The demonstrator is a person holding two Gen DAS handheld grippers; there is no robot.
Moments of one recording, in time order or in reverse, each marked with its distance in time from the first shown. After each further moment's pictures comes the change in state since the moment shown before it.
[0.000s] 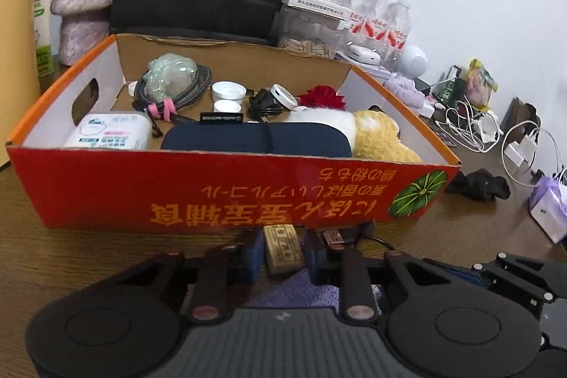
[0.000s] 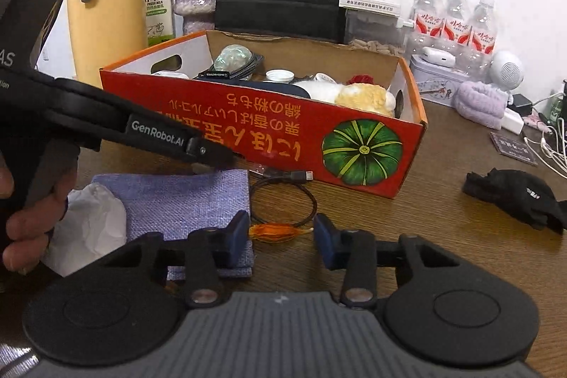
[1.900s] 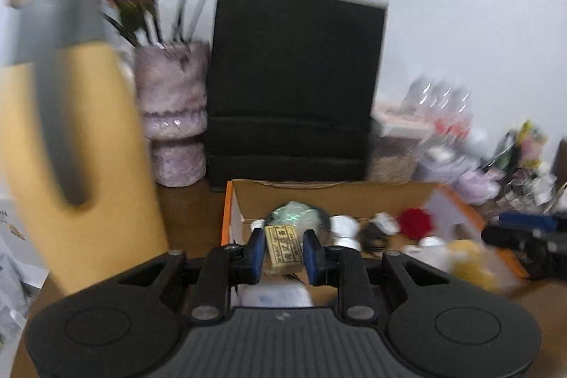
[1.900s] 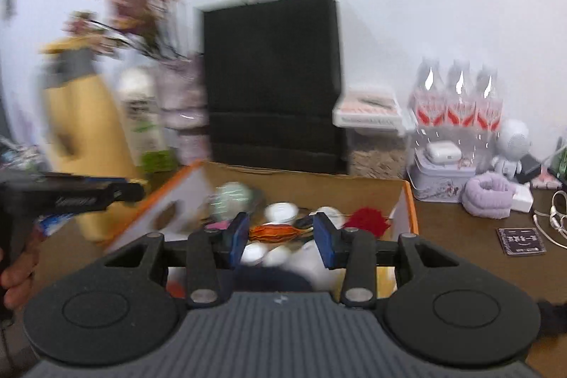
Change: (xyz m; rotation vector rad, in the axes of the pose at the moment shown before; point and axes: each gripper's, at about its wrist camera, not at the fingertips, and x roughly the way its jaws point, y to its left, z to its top) left arm -0.055 0.065 0.113 0.067 -0.172 0.227; right arm 0.010 -0.024 0.147 0.135 -0.136 0.033
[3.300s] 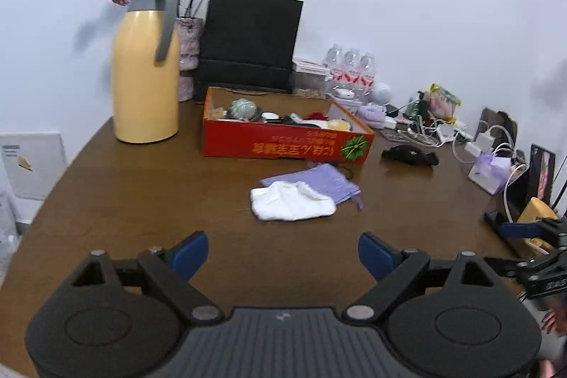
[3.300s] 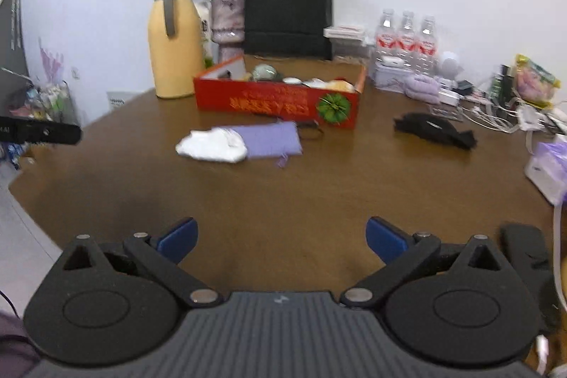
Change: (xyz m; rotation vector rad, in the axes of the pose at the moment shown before) left arm -0.305 -0.022 -0.212 -0.044 0.001 -0.132; right arm -0.300 0.027 -0.207 -0.077 0.096 -0.024
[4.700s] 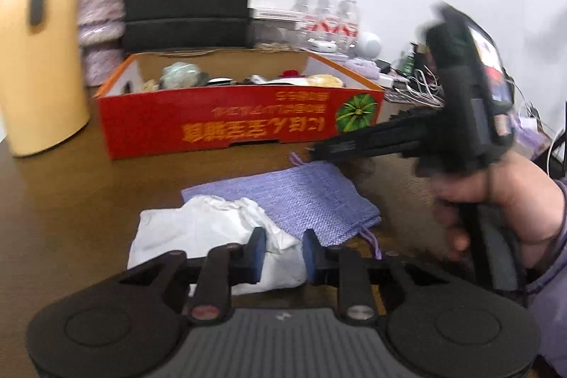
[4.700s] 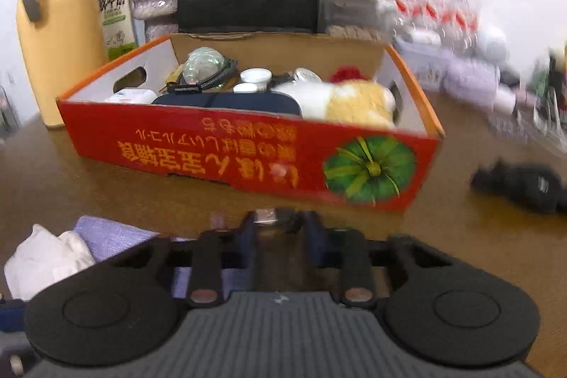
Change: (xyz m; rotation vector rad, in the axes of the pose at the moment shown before) left arm 0.201 -0.021 0.019 0.109 0.093 -0.077; right arm 0.292 -0.021 0.104 0.106 0.082 -0.063
